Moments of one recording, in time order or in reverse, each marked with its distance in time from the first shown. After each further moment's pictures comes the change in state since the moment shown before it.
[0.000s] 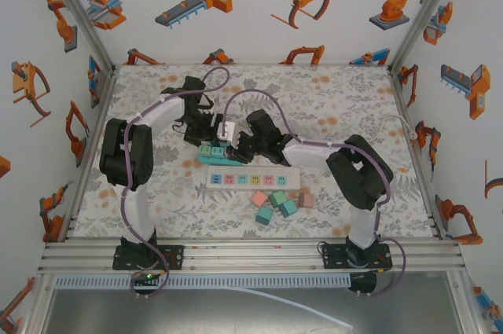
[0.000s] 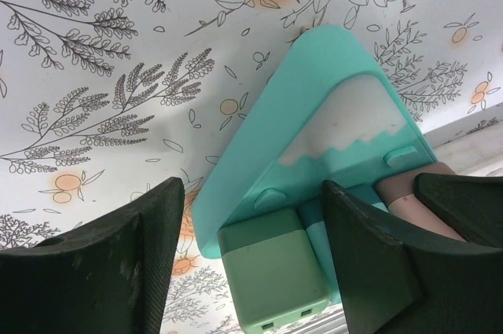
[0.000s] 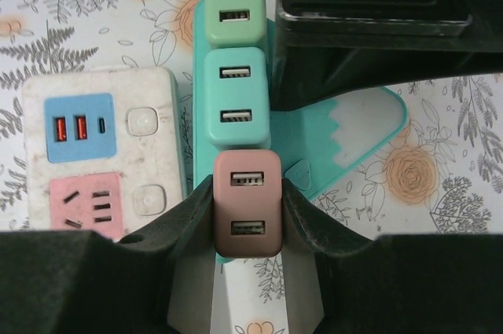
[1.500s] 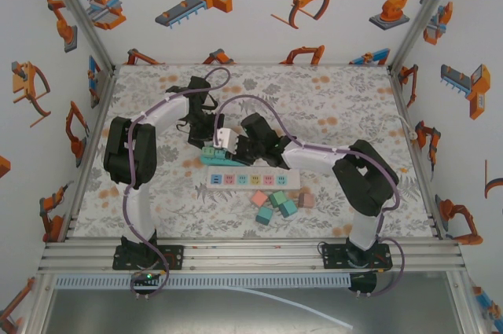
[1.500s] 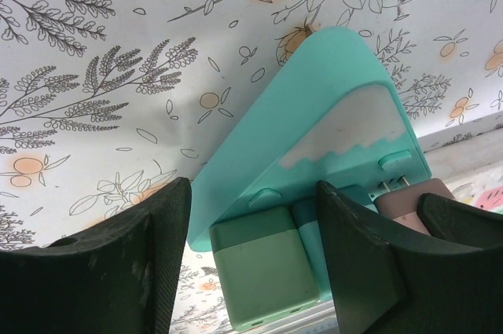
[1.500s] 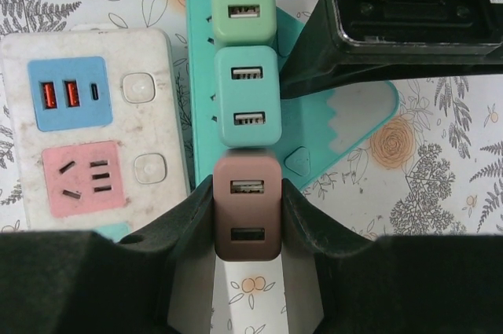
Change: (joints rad) left arm -0.023 0.035 0.043 -0.051 -0.025 -0.126; right arm 0.061 -0.061 0.025 -0.179 0.183 -0.138
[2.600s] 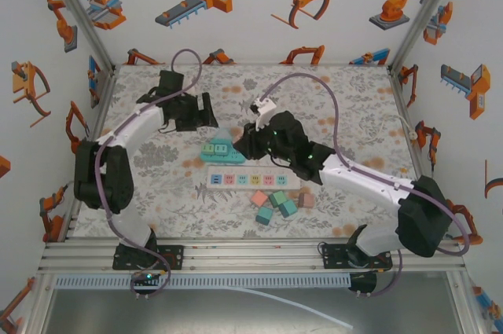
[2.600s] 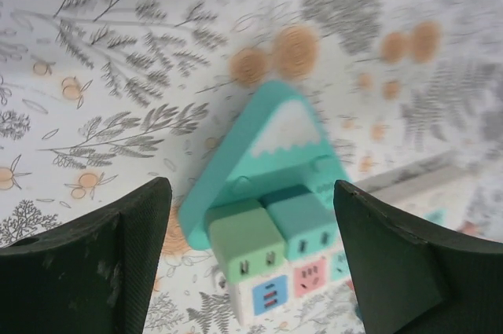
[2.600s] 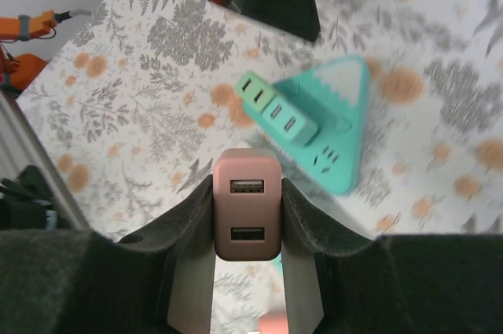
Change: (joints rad) left arm 0.108 -0.342 -0.256 0.405 0.125 -0.125; right arm 0.027 -0.442 -0.183 0.077 0.217 0.996
